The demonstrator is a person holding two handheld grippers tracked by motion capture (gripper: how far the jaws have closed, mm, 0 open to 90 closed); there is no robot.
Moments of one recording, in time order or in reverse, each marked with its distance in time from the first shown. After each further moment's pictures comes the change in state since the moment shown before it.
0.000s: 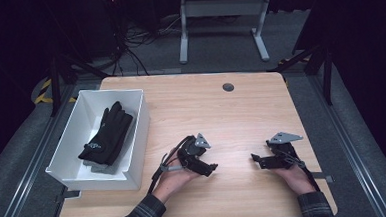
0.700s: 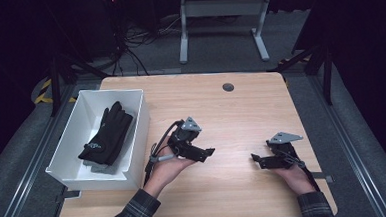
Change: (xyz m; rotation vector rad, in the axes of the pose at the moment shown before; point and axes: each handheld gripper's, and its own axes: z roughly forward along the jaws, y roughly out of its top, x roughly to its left) left arm 0.008 0.027 -0.054 -0.124 -0.014 -0.063; right arm 0.000 0.000 0.000 0.001 -0.002 0.001
